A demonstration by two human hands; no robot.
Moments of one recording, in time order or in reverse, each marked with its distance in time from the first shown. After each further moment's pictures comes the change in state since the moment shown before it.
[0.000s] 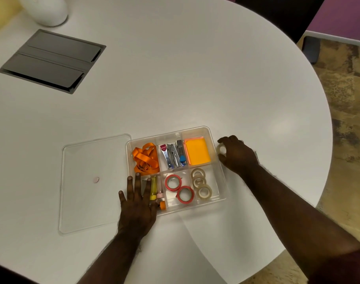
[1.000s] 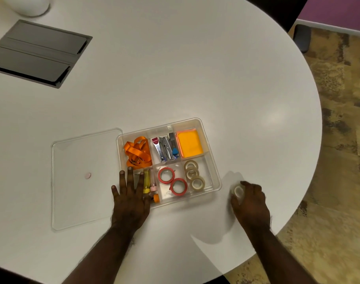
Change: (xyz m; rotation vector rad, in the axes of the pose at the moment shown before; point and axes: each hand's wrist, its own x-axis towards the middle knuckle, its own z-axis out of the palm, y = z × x) left_hand 0.000 -0.003 0.003 -0.007 0.011 0.017; right_hand -0.167 0.028 0.076 0.066 0.267 0.350
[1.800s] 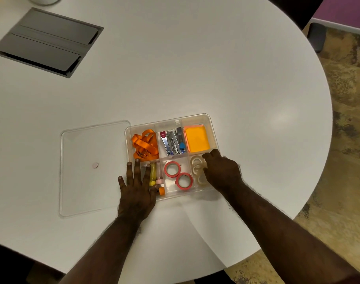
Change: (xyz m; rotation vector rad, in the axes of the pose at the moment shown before) left_hand 0.002 -0.004 0.009 0.022 0.023 -0.039; right_hand 0.070 -0.120 -0.019 -0.314 -0.357 -0.462
